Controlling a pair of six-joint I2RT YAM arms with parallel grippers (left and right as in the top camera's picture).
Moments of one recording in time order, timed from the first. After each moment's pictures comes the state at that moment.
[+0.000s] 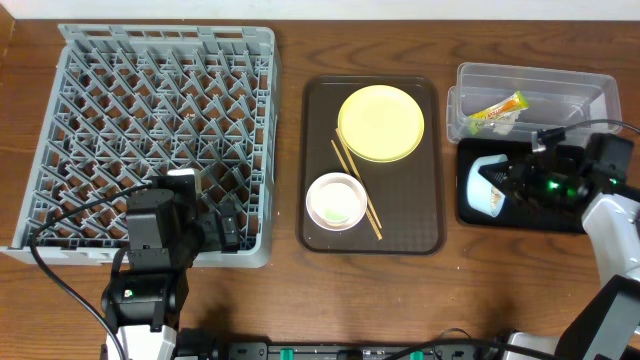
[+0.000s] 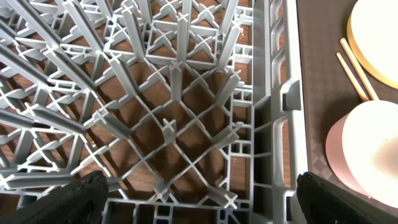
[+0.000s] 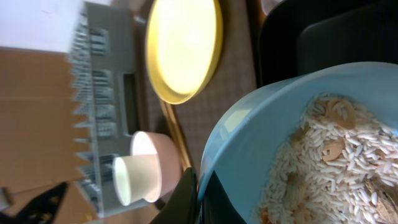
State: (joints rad) left arm 0.04 0.77 0.64 -0.69 0.09 -0.10; right arm -0.40 1.51 0.89 -0.59 -0.94 0.20
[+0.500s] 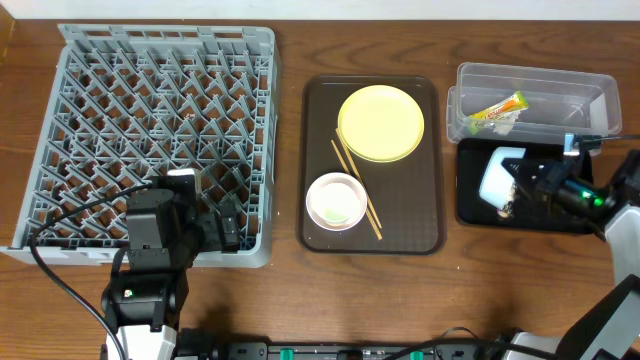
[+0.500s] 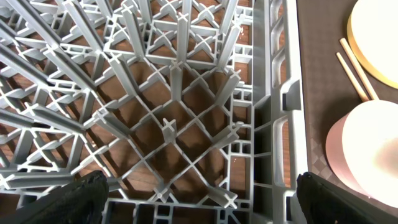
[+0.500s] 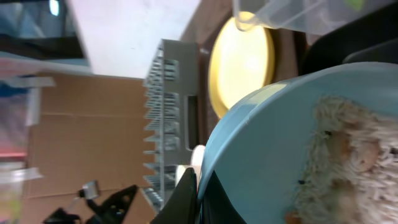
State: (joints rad) left arm 0.04 0.77 0.64 -0.69 0.09 -0.10; right arm -0.57 1.51 0.87 -0.56 -1.24 0.23
